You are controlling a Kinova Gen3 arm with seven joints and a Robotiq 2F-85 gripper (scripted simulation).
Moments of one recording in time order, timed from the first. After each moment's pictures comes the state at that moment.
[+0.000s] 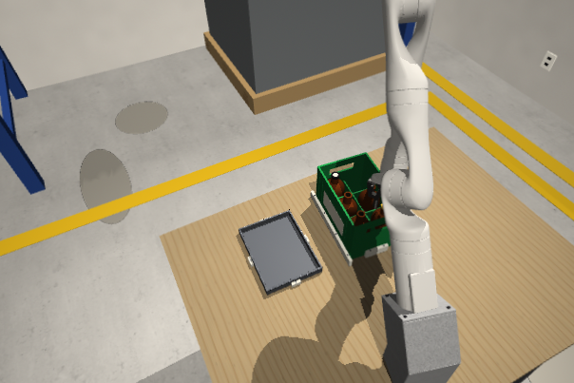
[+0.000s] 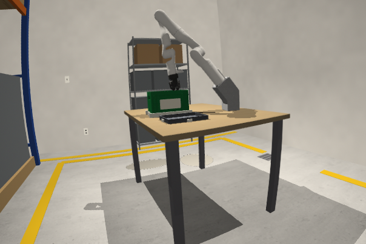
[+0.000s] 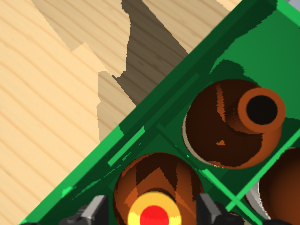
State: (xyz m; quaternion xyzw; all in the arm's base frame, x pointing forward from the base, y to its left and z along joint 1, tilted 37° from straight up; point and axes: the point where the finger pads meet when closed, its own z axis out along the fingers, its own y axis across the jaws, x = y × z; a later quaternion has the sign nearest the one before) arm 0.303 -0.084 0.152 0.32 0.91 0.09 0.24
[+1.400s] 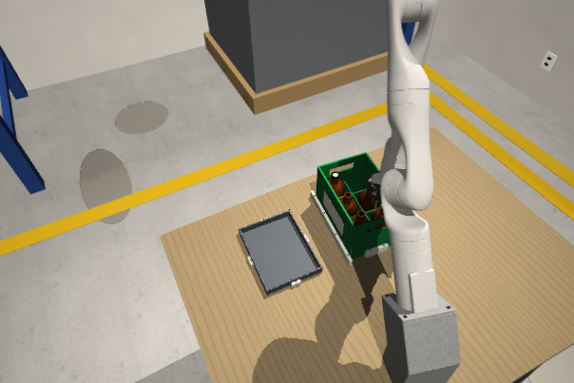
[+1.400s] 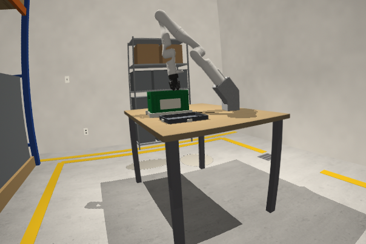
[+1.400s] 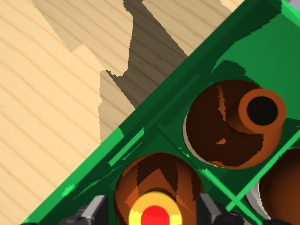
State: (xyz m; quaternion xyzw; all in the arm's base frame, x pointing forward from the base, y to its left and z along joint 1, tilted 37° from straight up) arm 0.302 -0.085 0.153 0.32 0.91 0.09 0.24
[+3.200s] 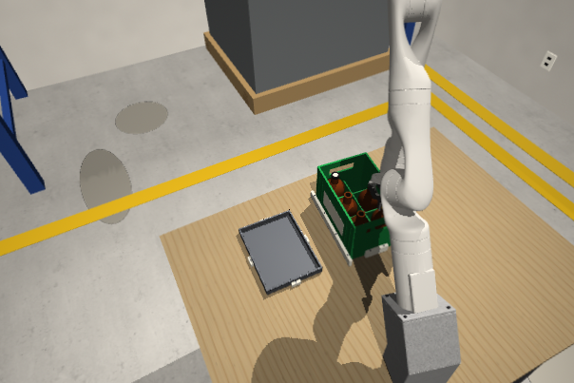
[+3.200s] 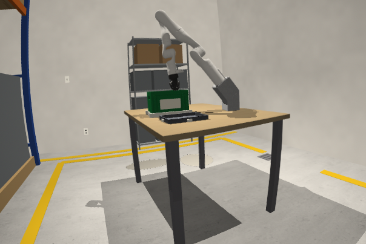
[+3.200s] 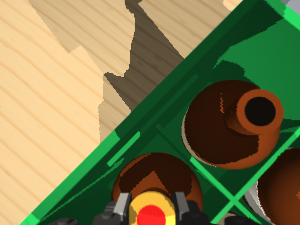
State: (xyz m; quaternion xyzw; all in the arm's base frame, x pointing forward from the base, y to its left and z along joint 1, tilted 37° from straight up) arm 0.302 -0.084 0.153 0.32 0.91 0.09 0.24
